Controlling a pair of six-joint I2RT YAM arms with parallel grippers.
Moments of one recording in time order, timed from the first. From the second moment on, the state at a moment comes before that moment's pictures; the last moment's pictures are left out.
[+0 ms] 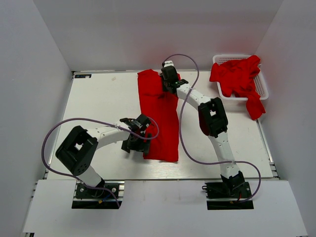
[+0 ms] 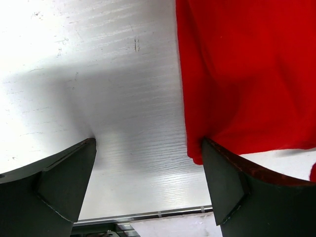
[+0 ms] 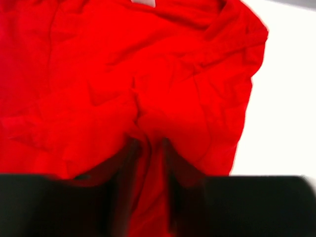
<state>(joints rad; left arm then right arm) -0.72 1.61 0.89 -0.69 -0.04 -0.51 0.54 2.42 2.06 -0.27 0.26 0.16</state>
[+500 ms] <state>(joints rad) -0.72 1.57 0.93 -0.79 -0.02 -0.53 0.54 2.08 1.80 -0.38 0.10 0.16</state>
